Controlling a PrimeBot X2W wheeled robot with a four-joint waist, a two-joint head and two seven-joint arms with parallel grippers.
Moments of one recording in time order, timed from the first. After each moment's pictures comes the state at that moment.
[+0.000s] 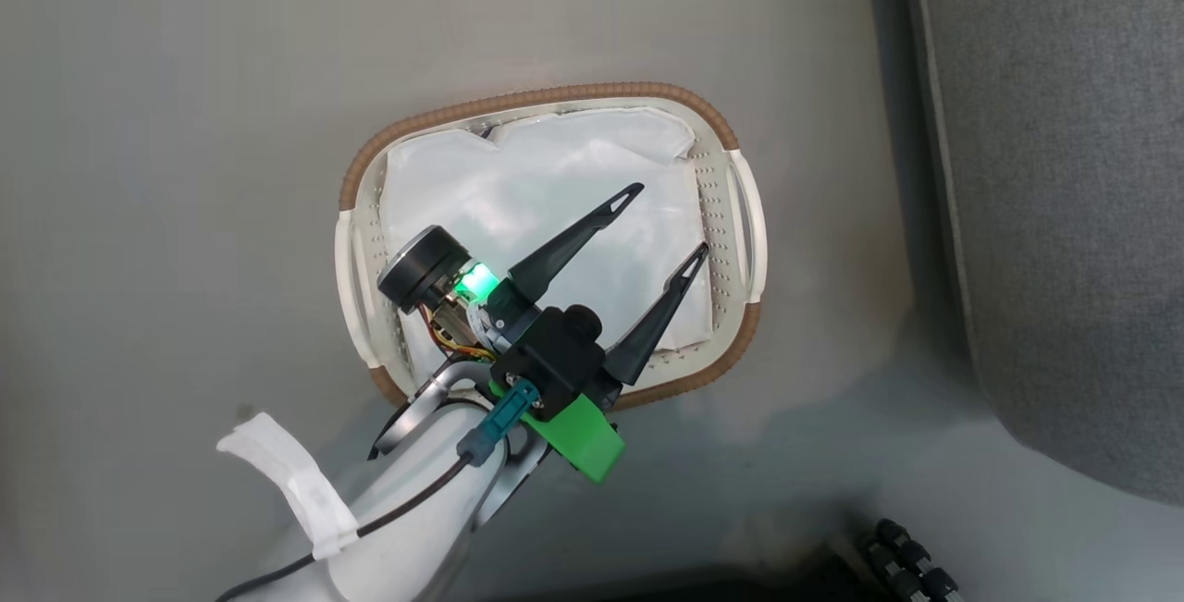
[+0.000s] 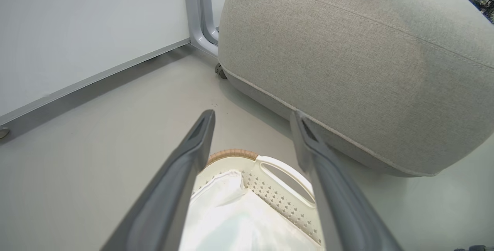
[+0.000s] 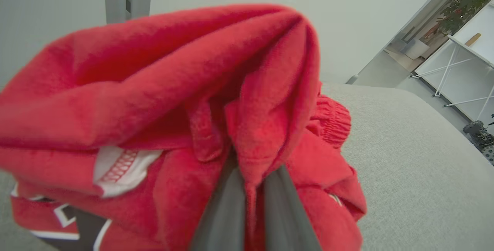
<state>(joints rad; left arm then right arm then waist) -0.57 0.17 -0.76 0.23 -0.13 -0.11 -0.26 -1.05 -0.57 -0.30 0.85 0.06 0.13 -0.21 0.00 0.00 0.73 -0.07</state>
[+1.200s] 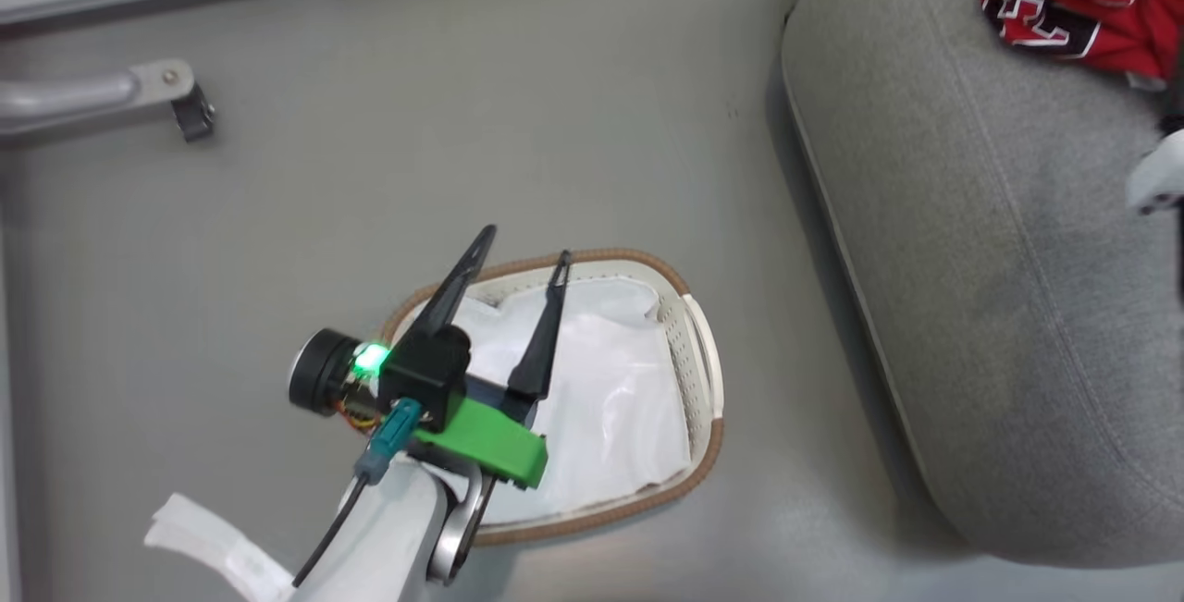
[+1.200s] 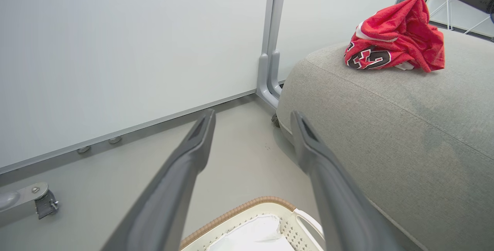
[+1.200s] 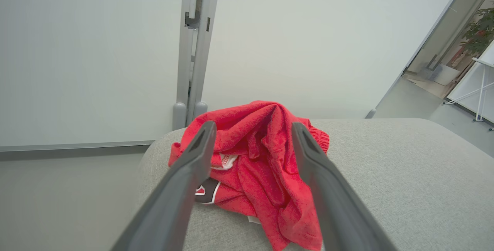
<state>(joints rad) -0.36 0.11 -0.52 0.25 -0.23 -0.01 -0.26 -0.75 -0.31 -0.25 0.64 0.01 0.13 -0.26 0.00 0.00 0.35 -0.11</state>
